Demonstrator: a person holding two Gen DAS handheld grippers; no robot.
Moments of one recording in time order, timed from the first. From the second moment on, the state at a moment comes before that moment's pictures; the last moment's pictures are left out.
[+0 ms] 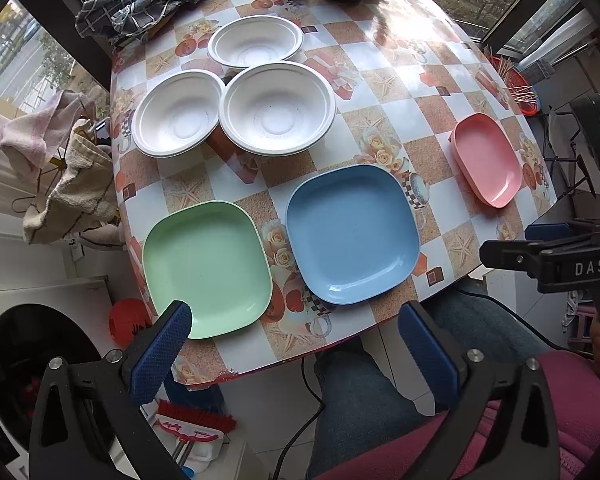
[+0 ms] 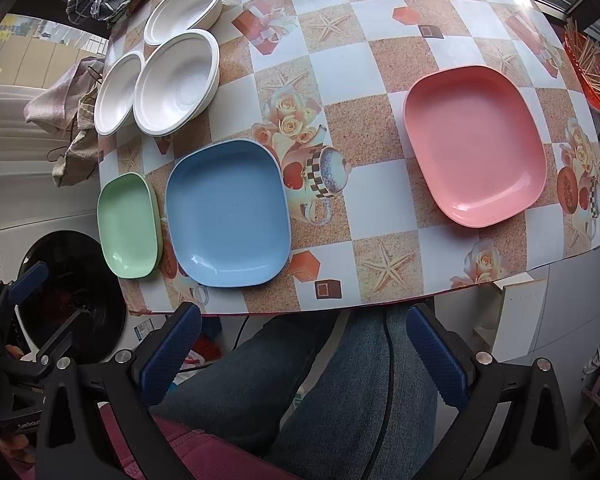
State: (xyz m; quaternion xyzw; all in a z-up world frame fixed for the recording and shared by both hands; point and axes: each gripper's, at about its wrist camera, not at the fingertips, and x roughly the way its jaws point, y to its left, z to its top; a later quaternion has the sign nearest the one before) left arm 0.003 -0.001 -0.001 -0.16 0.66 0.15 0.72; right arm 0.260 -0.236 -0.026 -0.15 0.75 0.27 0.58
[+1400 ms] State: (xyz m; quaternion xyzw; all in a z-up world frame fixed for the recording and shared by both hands) left arm 0.012 0.004 -0.025 -0.15 0.69 0.16 0.69; right arm 0.262 -0.246 -0.047 -0.16 0.78 0.24 0.56
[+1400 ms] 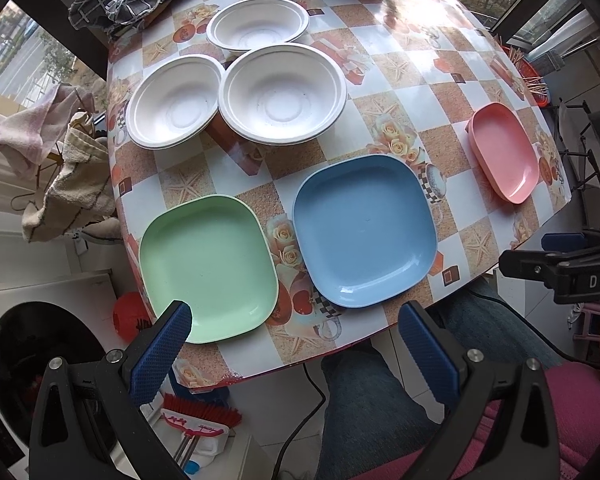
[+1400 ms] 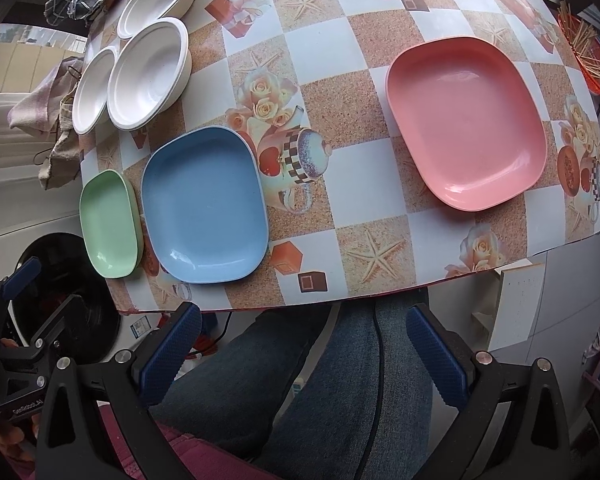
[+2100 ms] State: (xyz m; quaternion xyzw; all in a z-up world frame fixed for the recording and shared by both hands) left arm 0.017 0.001 -0.043 -0.15 0.71 0.15 0.67; right arm 0.261 -0.245 -0.064 -0.16 0.78 0.23 0.56
